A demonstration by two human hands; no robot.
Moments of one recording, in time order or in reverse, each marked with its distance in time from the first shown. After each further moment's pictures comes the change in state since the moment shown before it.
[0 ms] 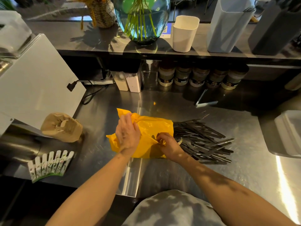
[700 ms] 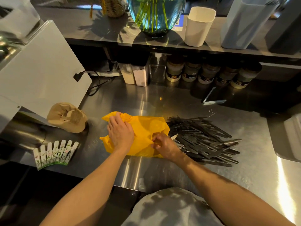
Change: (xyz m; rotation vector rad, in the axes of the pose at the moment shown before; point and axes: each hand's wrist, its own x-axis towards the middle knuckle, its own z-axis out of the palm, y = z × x) left_hand -0.007 -0.044 -0.011 0.062 -0.023 -0.218; right_hand 0.001 -0.017 0.029 0.015 -0.092 -0.002
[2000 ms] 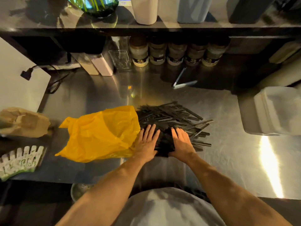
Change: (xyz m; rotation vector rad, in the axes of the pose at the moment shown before) left_hand -0.141 0.117 0.126 0.511 -0.827 0.727; right_hand -0.091 0.166 -0.087 -0.585 0.011 0.270
